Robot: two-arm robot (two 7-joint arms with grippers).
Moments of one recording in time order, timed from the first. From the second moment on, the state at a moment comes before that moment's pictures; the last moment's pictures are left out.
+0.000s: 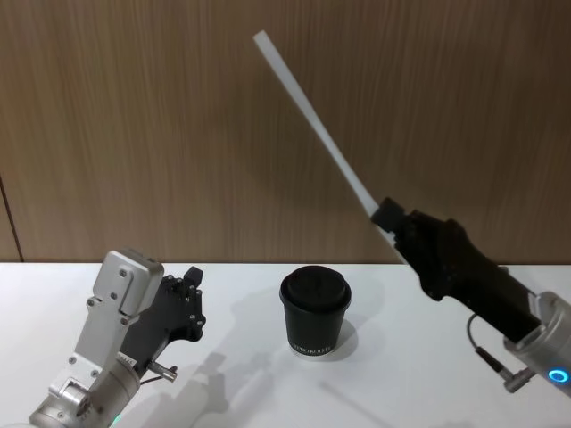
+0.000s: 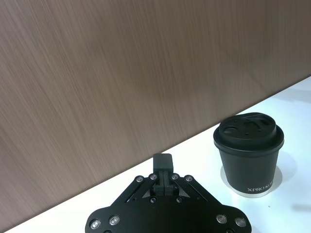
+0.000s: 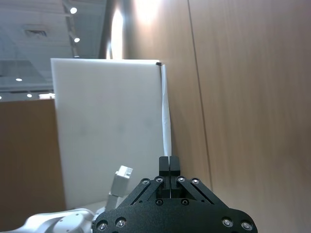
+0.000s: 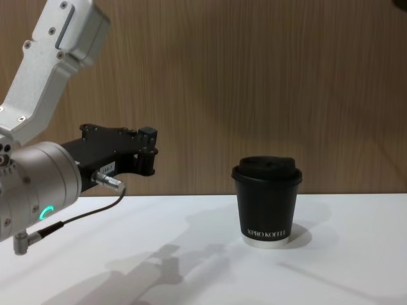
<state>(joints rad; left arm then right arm) -0.24 0.38 0.45 -1.63 -0.20 0.01 -0.01 0.25 0.45 -0.23 -1.66 0.94 0.05 0.88</state>
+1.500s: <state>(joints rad) -0.37 0.42 0.40 -1.73 -0.54 0.04 -0.45 0.29 0.43 -0.29 -1.63 0.99 0.09 0.95</state>
